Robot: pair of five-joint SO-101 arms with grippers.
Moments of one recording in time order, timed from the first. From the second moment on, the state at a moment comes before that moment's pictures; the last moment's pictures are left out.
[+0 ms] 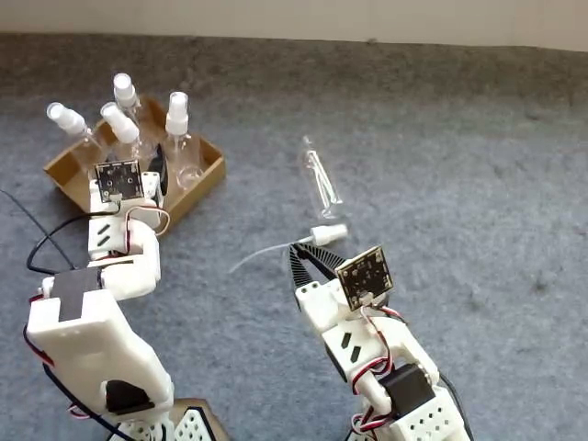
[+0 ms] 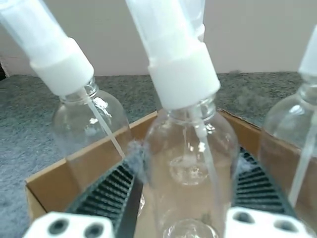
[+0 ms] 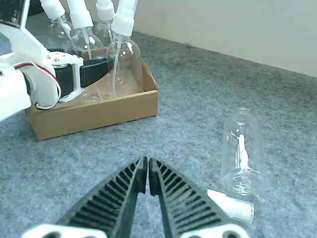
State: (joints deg) left arm -18.8 18.1 57.9 -57.2 -1.5; right arm -32.6 -104.6 95.5 31.6 2.4
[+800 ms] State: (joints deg) left arm -19.0 18.3 60.1 -56.7 -1.6; right arm -32.6 -104.6 95.5 31.6 2.4
